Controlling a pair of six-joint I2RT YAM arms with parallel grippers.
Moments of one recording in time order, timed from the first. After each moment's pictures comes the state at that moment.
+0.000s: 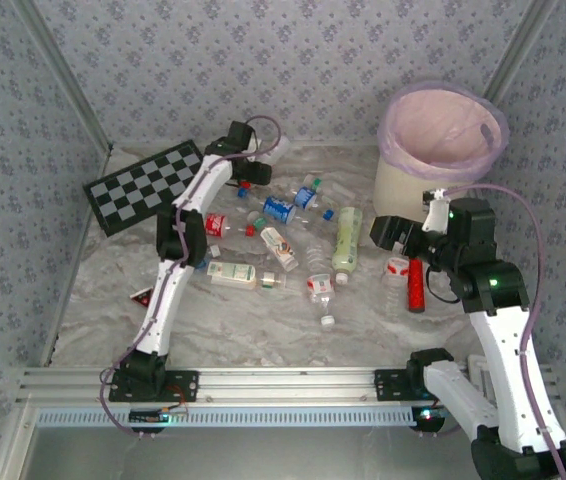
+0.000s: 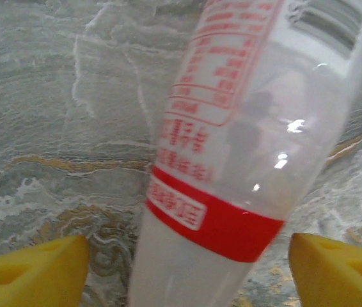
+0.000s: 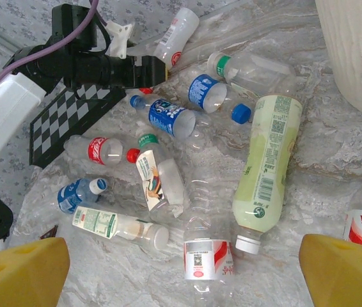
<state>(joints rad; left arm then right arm) -0.34 2.73 2.62 -0.89 0.06 -0.10 0.14 0.82 1.11 -0.88 -0.35 0.43</state>
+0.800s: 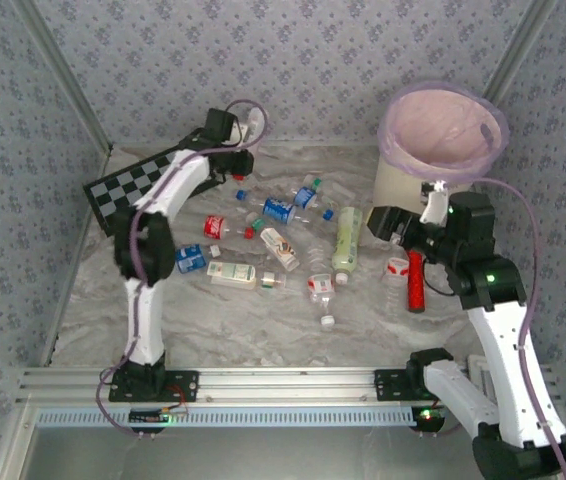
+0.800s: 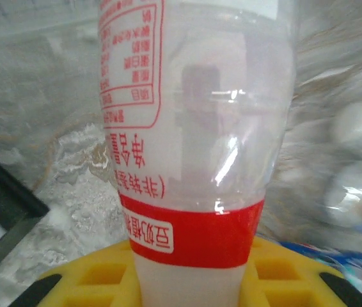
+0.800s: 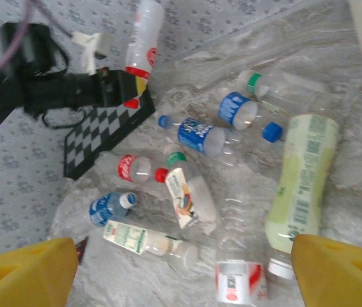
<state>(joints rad) -0.35 2.08 1.93 -0.69 0.10 -0.09 0.16 0.85 1.11 -0.75 -0.41 0.51</state>
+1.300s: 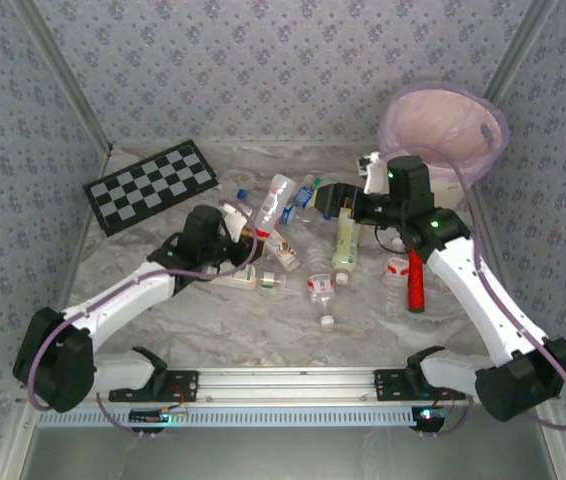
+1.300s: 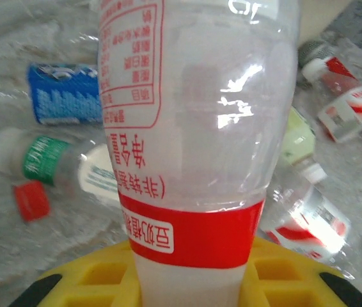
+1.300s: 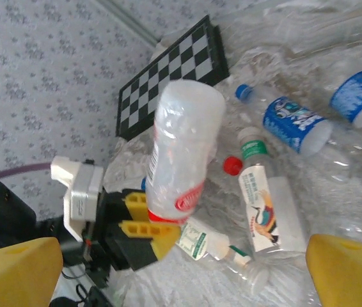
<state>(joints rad) -0.60 1.22 0.74 -0.08 0.28 -0.18 0.40 1.22 1.22 -0.51 -0.50 0.56</state>
